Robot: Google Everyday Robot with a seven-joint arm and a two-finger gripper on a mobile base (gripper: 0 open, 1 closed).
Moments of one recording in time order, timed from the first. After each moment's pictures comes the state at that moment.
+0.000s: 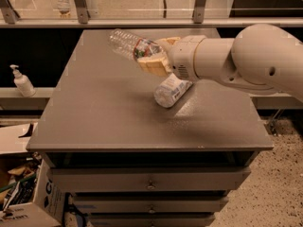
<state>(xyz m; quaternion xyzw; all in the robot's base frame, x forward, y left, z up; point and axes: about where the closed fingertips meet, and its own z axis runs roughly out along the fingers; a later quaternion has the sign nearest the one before) 0.588 -0.009 0.941 -0.43 0.69 0.18 0.56</state>
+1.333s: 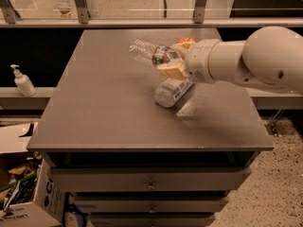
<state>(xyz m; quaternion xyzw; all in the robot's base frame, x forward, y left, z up) 0.604 -0.058 0.912 -0.47 0.69 0.10 0.54</state>
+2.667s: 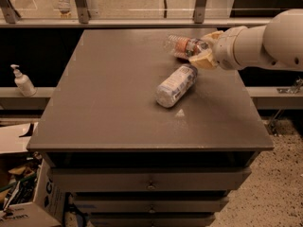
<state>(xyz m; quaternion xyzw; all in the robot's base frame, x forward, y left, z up) 0.649 -0.153 0.911 -0.48 0.72 -0.02 0.50</state>
